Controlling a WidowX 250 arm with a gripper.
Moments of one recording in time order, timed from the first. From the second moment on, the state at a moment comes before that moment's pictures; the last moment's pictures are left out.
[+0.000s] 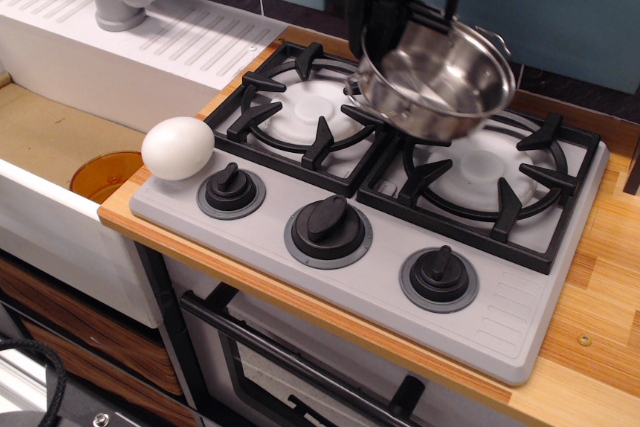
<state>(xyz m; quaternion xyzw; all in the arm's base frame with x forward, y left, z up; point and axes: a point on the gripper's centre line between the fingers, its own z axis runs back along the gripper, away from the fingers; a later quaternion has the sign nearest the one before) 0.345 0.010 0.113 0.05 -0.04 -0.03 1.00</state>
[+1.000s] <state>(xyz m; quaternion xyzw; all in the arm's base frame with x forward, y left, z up) 0.372 0.109 0.115 0.02 -0.05 -0.09 0.99</state>
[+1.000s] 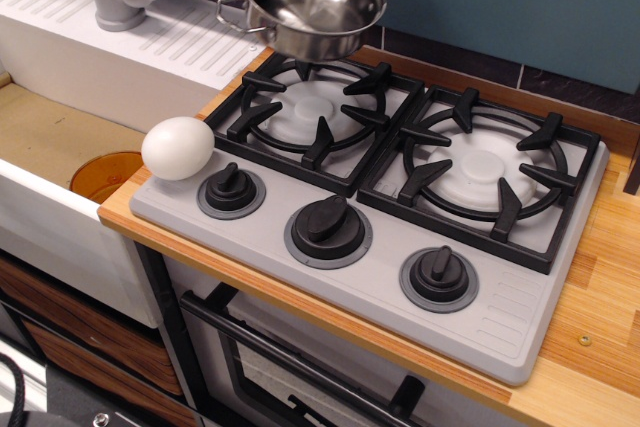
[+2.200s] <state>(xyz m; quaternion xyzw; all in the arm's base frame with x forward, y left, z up) 0.362 0.087 0.085 0.02 -0.03 -0.05 1.00</state>
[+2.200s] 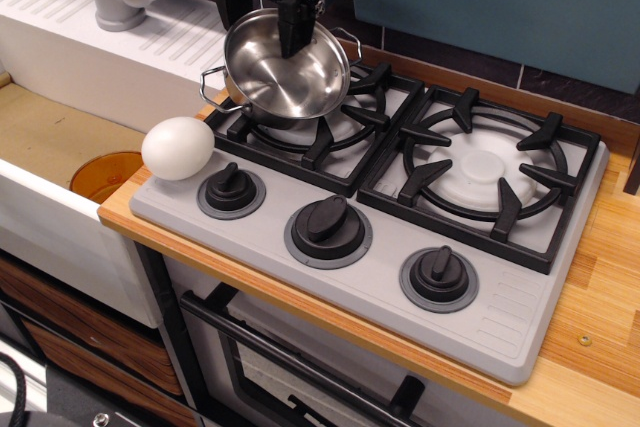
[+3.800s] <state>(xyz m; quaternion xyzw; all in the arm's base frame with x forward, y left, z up) 0.341 0.056 0.187 0.04 0.01 -0.04 1.00</state>
